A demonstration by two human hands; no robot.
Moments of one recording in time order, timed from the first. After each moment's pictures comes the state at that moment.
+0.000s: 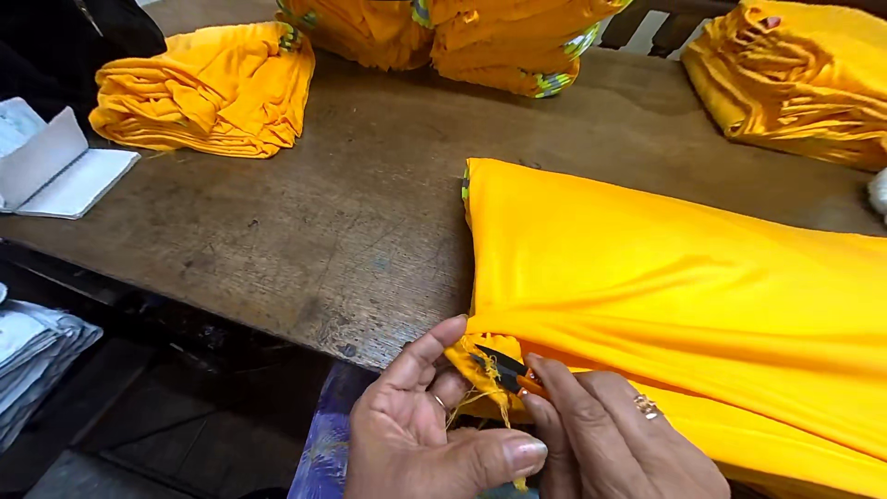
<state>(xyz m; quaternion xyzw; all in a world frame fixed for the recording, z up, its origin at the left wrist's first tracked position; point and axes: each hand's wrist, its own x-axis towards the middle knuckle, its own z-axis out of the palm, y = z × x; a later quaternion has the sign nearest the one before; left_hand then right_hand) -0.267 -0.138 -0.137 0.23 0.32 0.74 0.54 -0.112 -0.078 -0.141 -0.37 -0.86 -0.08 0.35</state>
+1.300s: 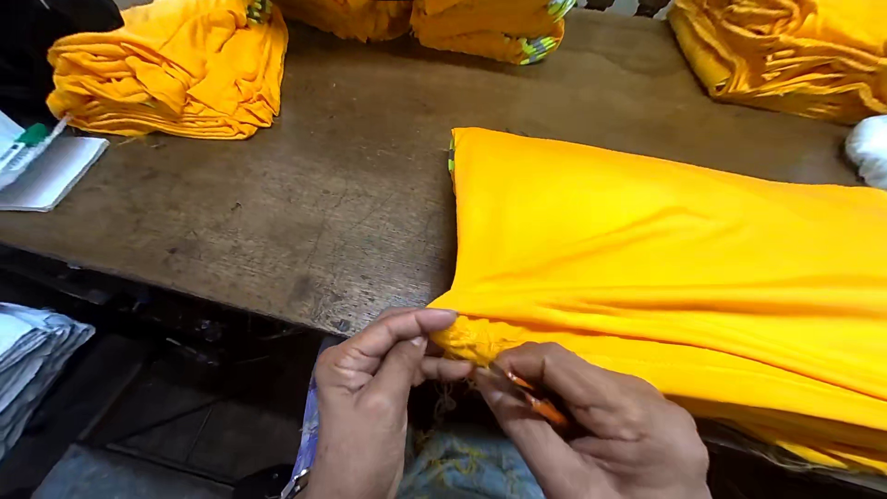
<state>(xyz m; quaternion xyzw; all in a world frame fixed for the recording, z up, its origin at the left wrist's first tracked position) -0.284 -0.138 -0.146 0.32 0.42 0.72 0.45 -0.123 -0.098 -0.125 -0.36 -0.78 0.32 0.40</state>
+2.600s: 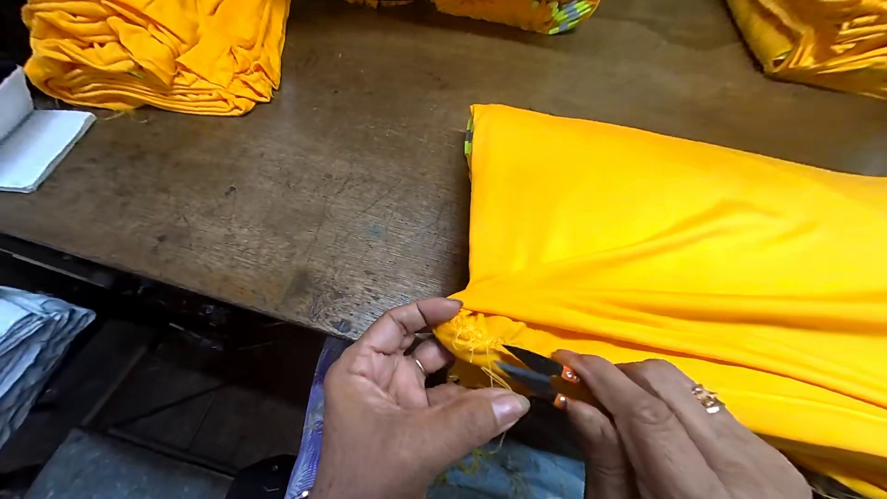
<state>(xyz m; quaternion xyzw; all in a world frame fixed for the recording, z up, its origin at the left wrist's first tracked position) -0.280 -0.137 -0.136 0.26 0.40 0.71 0.52 -0.088 -0.085 -0.139 -0.37 -0.88 -0.04 0.30</state>
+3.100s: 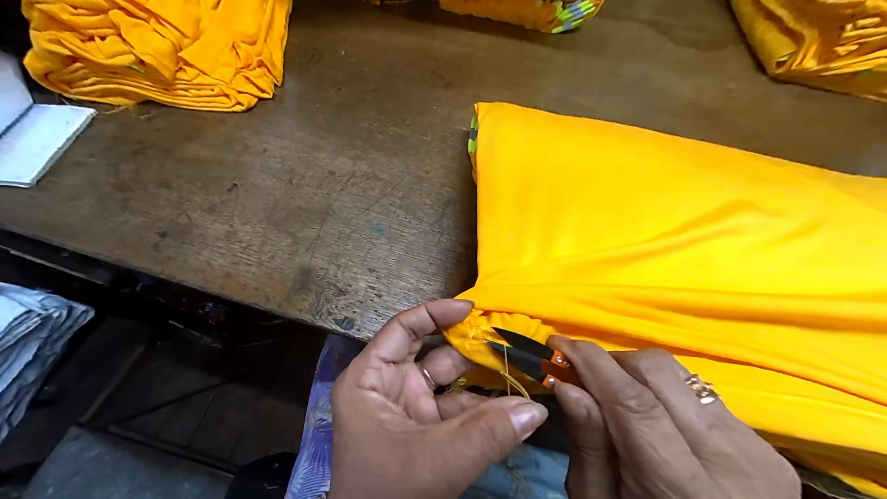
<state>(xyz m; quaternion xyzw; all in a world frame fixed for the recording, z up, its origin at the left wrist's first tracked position) -0.272 -0.141 -0.134 0.27 0.40 0.72 0.50 -0.106 -0.085 -0.141 -0.37 -0.86 -0.07 0.33</state>
